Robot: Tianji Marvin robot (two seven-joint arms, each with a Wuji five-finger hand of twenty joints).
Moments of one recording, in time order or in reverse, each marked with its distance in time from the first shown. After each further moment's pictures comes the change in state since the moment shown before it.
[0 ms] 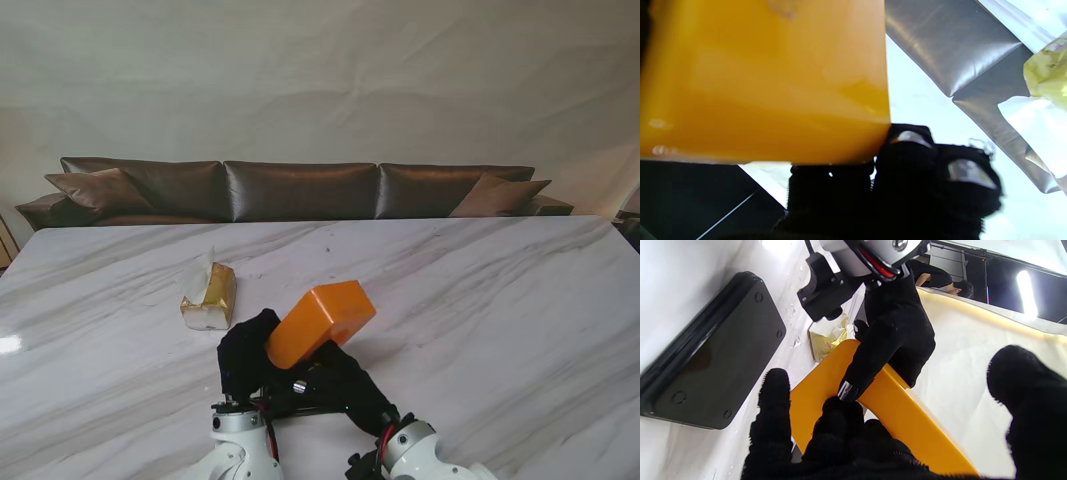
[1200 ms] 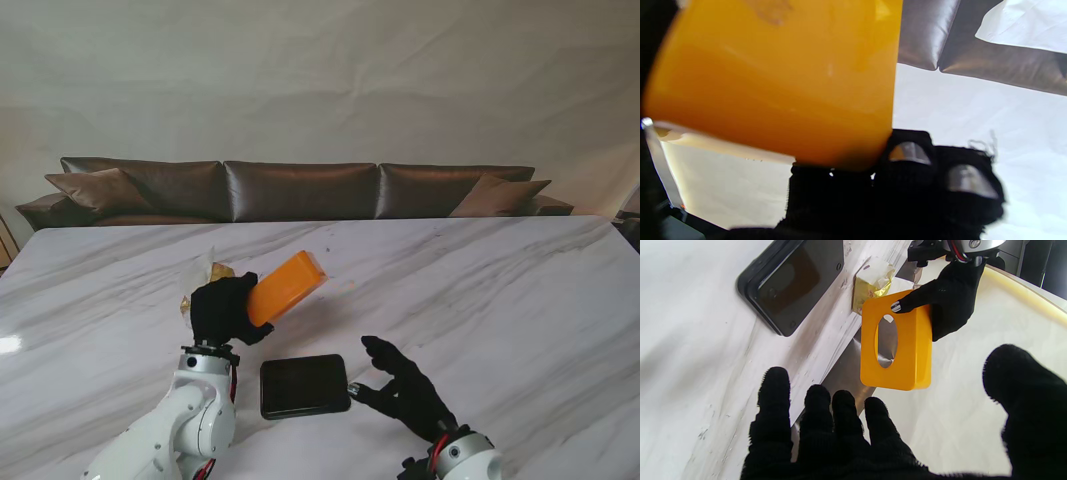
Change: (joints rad) left arm -0.116 0.141 -0.086 -0.057 0.279 0.276 -0.361; right arm -0.181 0.007 0.208 -0.076 -0.175 -0.006 -0.039; left_hand 0.075 0.050 0.001 0.001 0.001 0.005 0.010 -0.001 0.013 0.012 0.004 0.002 0.019 -0.009 0.077 0.000 0.013 0.000 0.018 0.025; right_hand 0.024 0.010 -0.012 0.000 0.013 -0.027 0.498 0.008 0.092 0.101 0.050 0.005 0.068 0.204 0.029 0.015 0.003 0.001 0.047 -0.028
